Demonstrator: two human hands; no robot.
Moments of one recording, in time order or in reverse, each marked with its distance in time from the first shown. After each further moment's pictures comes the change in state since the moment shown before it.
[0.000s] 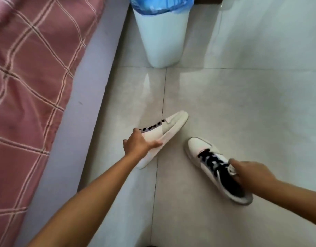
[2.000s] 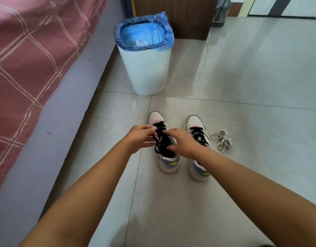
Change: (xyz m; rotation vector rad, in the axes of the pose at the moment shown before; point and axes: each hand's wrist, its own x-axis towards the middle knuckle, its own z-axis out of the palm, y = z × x) left_hand 0.077 0.127 -0.017 -0.972 -0.435 0.044; right_hand 0.167 -0.018 -0.113 0.569 0.339 -0.389
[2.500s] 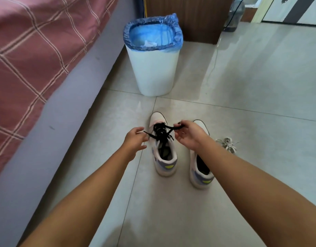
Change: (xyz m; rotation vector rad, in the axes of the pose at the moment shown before) left_hand 0.007 -0.025 -0.012 -0.075 0.314 0.012; right_hand 0.031 0.001 -0.025 1.689 0.192 0.626
